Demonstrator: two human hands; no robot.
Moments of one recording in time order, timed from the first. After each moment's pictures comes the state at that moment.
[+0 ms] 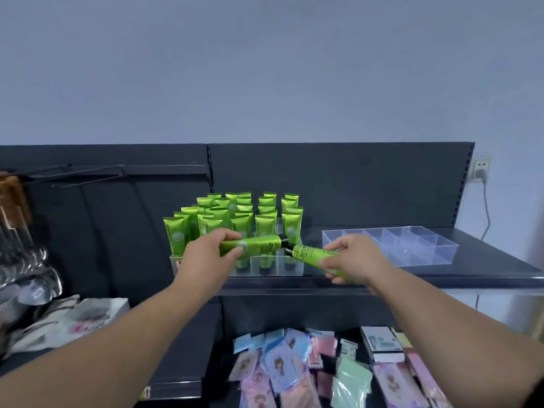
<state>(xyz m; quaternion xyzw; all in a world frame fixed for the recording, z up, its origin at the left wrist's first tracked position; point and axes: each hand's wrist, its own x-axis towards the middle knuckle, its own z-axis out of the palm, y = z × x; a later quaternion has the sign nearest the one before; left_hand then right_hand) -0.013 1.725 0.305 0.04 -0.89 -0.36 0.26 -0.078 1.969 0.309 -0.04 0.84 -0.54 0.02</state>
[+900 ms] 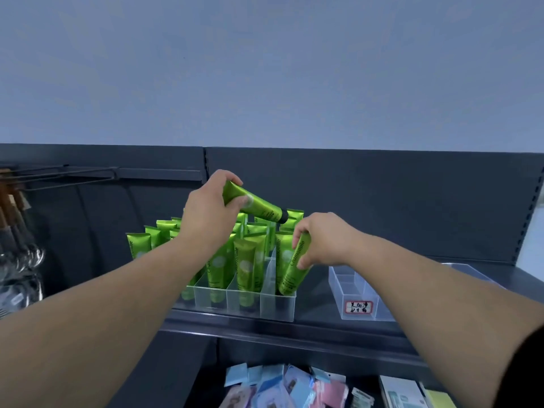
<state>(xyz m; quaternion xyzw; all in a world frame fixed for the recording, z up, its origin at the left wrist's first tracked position) -0.146 1.761 0.367 0.07 -0.84 -0.35 0.40 -0.217 1.948 0.361 -0.33 0.94 -0.12 -0.05</state>
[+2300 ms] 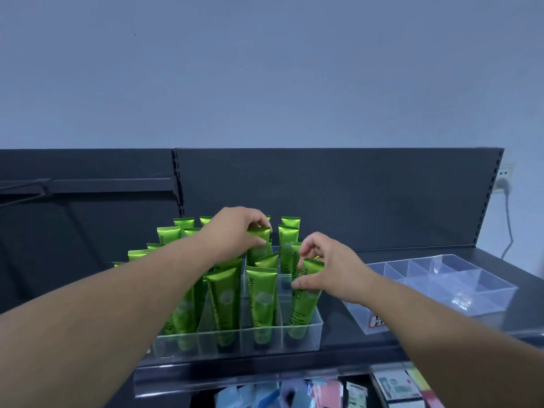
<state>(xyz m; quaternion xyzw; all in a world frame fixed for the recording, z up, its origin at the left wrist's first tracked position) -0.232 1.705 0.367 -0.11 -0.97 -0.18 0.14 -0.247 1.914 0.307 -0.24 0.89 -0.38 -0.07</state>
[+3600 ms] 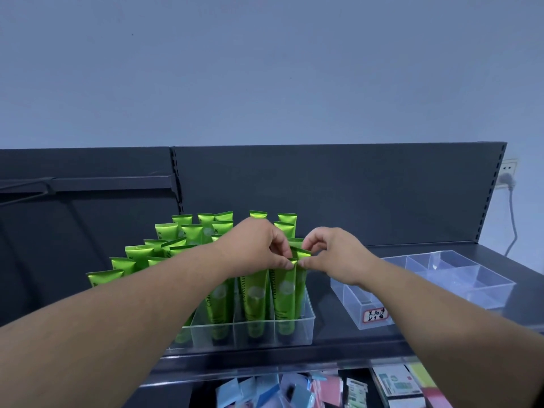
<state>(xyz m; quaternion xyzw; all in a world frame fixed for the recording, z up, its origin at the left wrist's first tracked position) -0.215 1.745 0.358 -0.18 -0.96 -0.19 0.08 -0.253 1.927 0.322 -0.19 0.90 -0.38 -0.05</state>
